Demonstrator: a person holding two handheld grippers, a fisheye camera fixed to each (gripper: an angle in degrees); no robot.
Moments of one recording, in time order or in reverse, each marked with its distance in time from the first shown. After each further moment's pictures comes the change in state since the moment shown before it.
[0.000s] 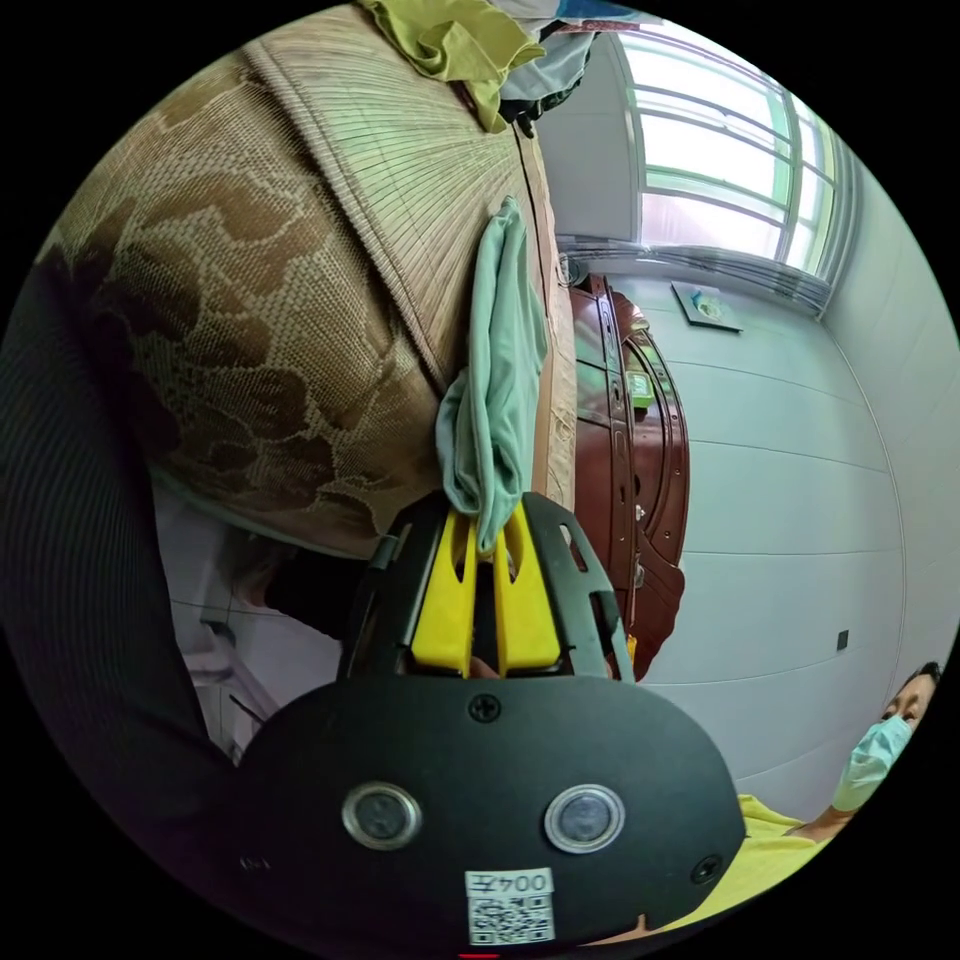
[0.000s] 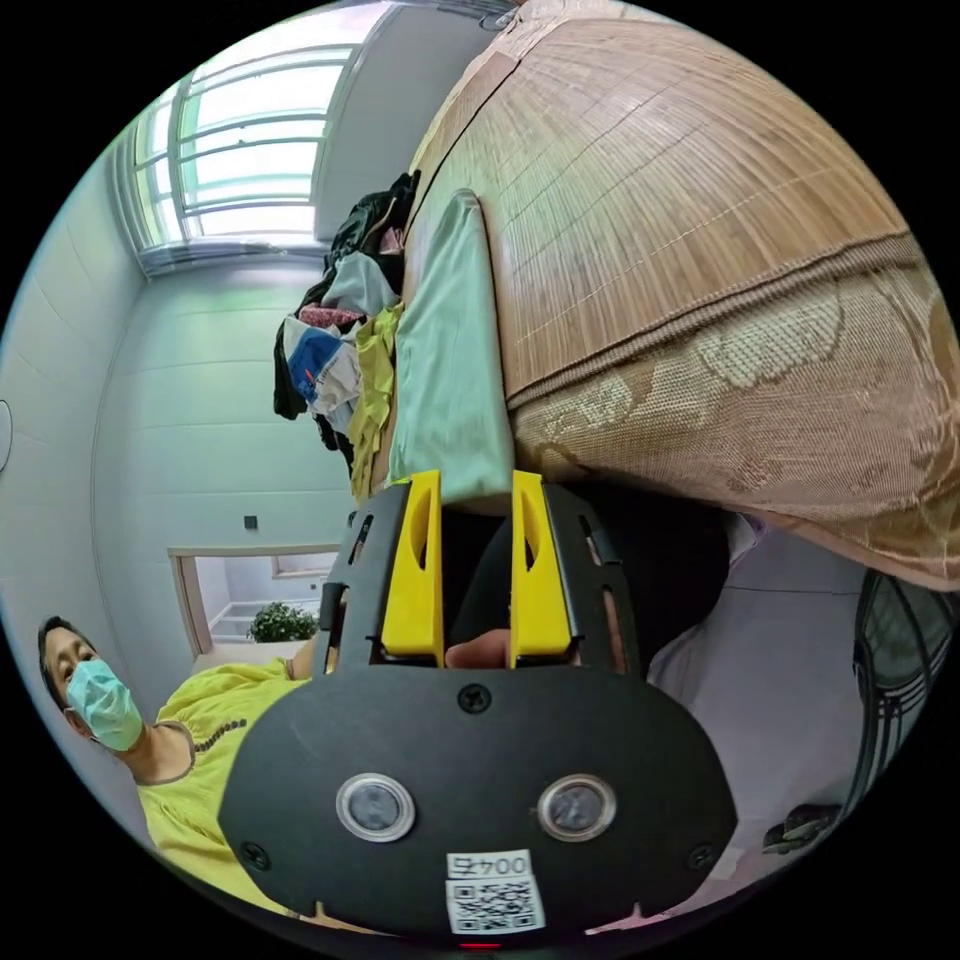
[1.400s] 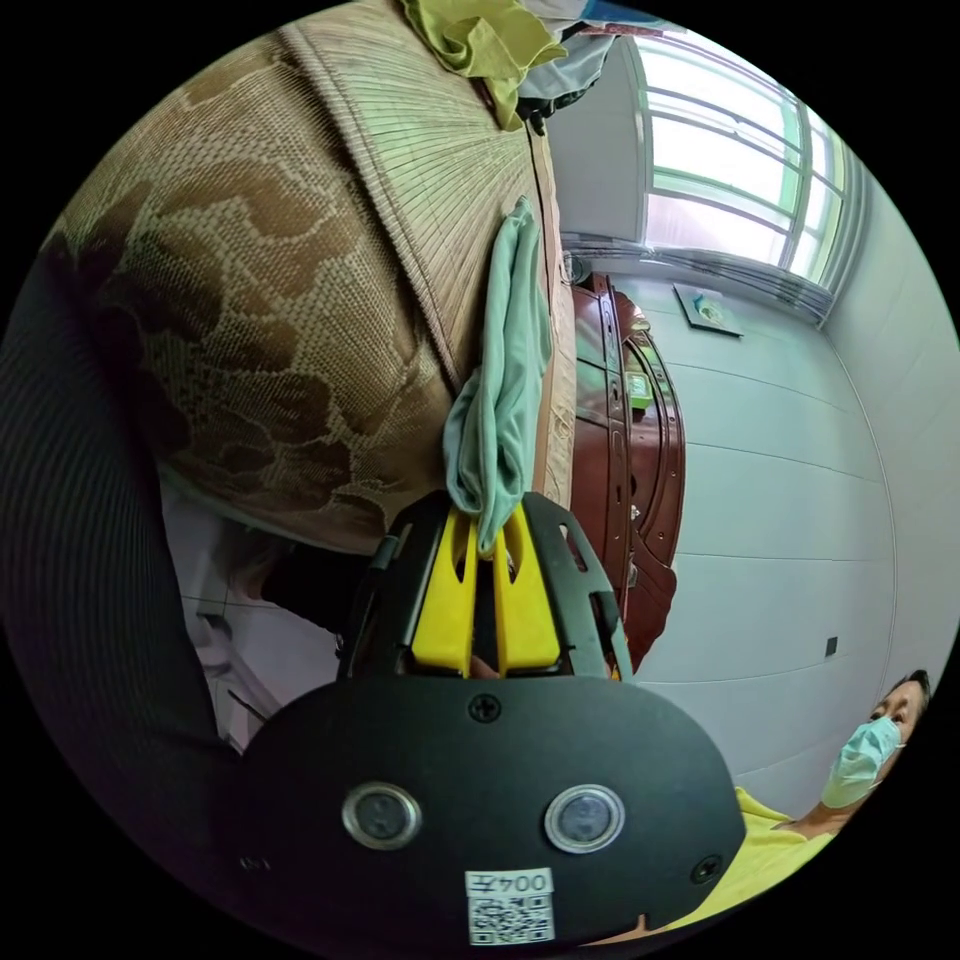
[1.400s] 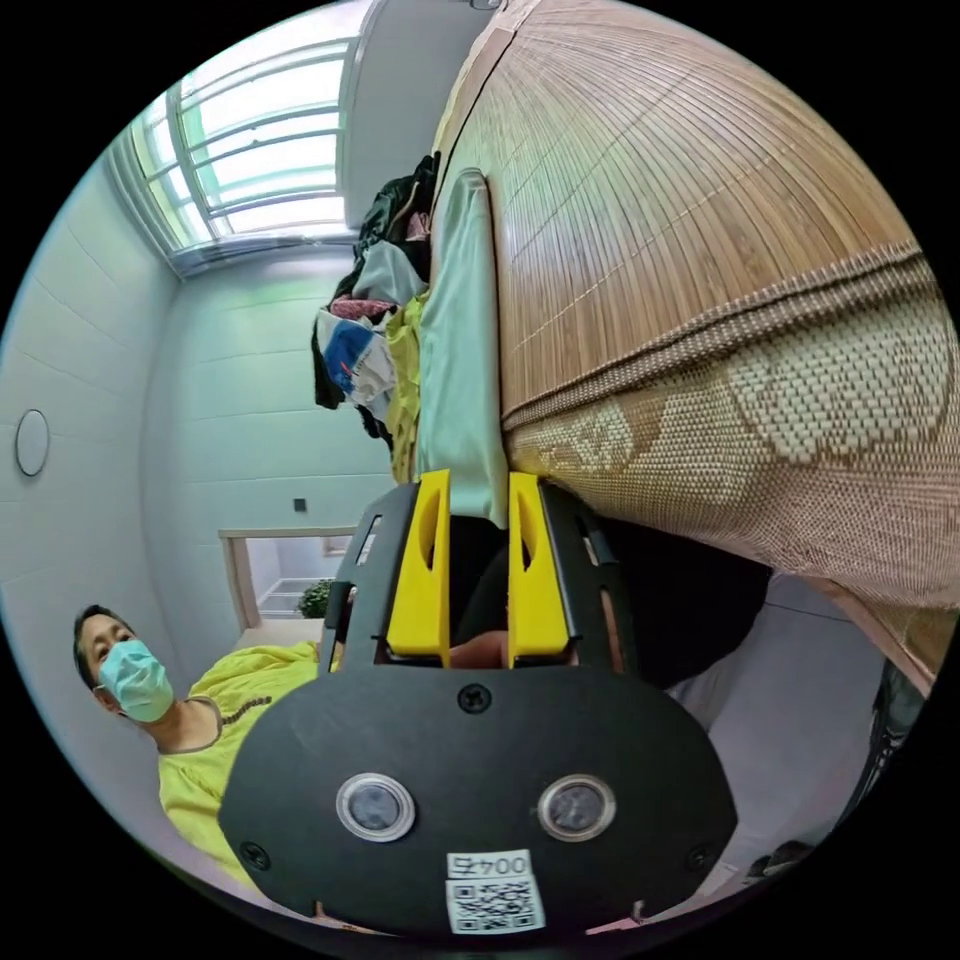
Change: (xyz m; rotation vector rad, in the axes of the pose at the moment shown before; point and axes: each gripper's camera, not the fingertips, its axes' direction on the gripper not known) left arm -0.024 -0.025 0.032 -0.015 0.017 -0.017; right arm 0.144 0.004 0.036 -0.039 -0.187 -0.017
